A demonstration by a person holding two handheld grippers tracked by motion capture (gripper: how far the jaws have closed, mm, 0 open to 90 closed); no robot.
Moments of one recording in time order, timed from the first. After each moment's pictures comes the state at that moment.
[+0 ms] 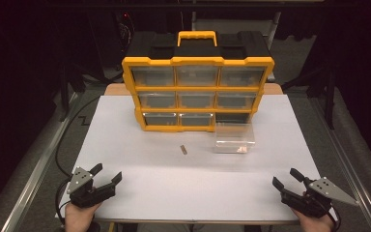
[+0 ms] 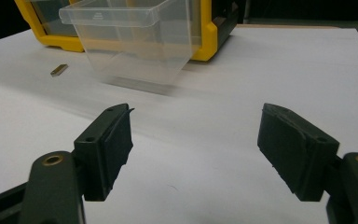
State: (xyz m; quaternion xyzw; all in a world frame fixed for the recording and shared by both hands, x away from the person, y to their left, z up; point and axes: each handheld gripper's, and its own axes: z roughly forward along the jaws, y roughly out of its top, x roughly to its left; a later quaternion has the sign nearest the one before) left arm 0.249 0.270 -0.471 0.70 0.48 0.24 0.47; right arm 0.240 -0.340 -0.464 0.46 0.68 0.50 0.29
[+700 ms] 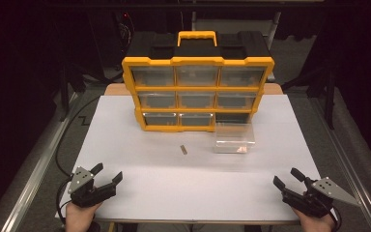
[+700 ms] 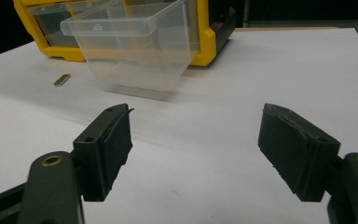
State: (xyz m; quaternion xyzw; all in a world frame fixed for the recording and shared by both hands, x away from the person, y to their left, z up) left arm 0.250 0.268 -0.471 0.70 0.48 0.25 0.46; right arm 0.240 -0.342 -0.463 0.47 0.66 0.51 0.28
